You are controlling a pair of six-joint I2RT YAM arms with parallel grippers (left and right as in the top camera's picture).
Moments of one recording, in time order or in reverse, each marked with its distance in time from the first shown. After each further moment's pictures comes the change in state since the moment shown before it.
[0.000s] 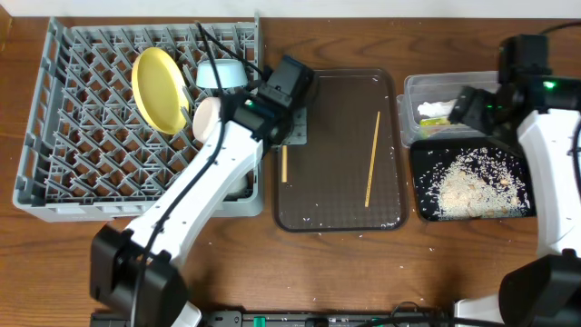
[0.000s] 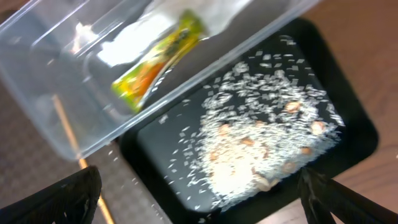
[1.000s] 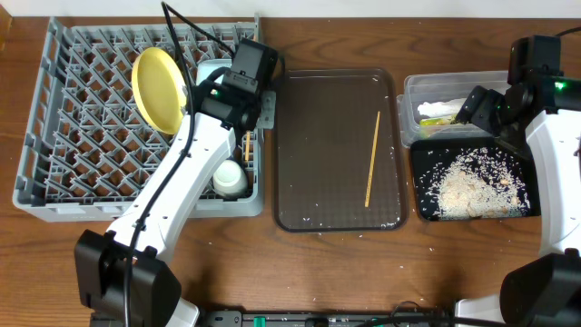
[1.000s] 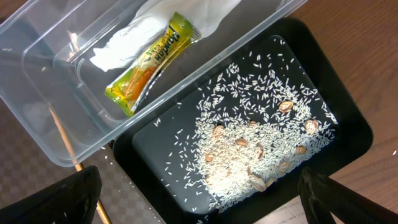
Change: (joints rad) left arm 0.139 -0.012 -0.003 0.092 -0.080 0.204; right arm -0.022 0.000 0.000 -0.001 0.000 0.004
